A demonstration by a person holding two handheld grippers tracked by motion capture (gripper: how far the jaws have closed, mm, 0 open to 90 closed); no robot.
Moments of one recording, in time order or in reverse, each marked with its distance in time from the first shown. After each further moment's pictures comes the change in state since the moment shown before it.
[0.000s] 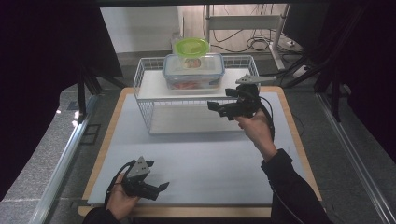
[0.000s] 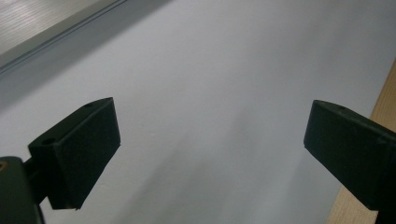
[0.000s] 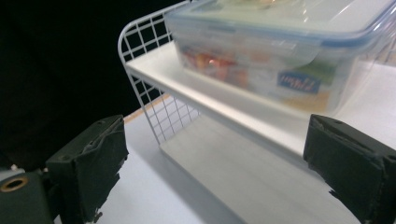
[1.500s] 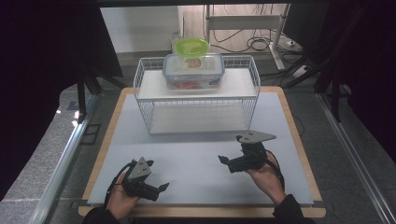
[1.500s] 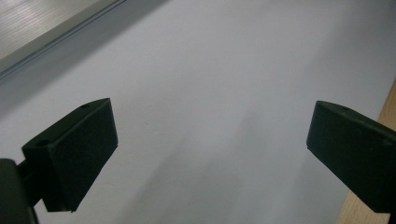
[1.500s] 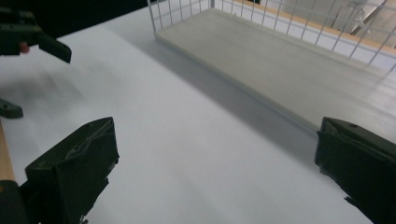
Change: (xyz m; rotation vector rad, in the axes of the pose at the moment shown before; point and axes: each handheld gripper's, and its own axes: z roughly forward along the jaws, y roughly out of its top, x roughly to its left) left arm -0.001 -0.001 0.002 0.016 0.013 0.032; right arm 0.022 -0.143 -0.027 0.158 -0.058 -0.113
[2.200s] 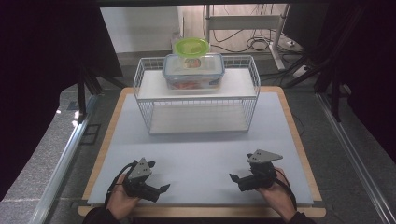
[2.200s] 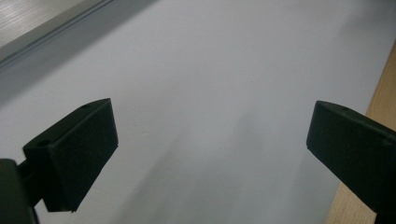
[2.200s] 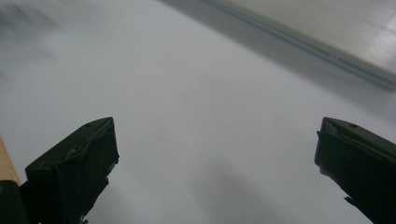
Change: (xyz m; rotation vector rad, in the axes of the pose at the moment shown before) left arm -0.001 -0.001 0.003 -0.001 -0.044 -0.008; right arm 0.004 -0.059 -0.015 0.115 -0.061 0.002
